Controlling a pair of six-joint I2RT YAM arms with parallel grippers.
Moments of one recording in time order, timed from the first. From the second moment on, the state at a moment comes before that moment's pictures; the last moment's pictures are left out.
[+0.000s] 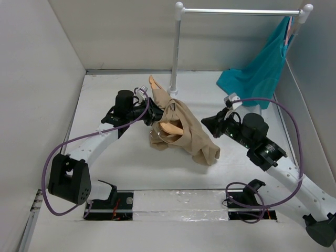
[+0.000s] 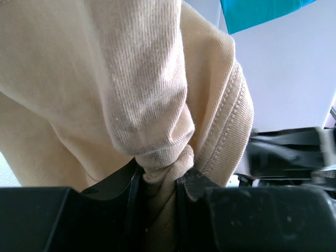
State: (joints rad) left arm -0.36 1.33 0.92 -0.06 0.76 -1.11; right arm 0.62 0.82 0.83 -0.10 -0.16 0.23
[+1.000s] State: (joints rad) left arm -0.36 1.32 0.92 -0.05 0.73 -1.12; right arm 1.07 1.05 0.85 -0.23 0.36 0.13
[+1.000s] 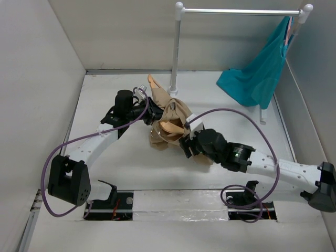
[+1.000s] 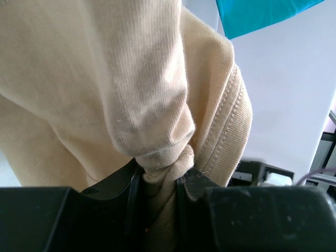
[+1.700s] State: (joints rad) left arm -0.36 1.32 0.93 -0.05 0.74 -1.12; right arm 1.25 1.15 0.92 -0.34 0.80 0.05
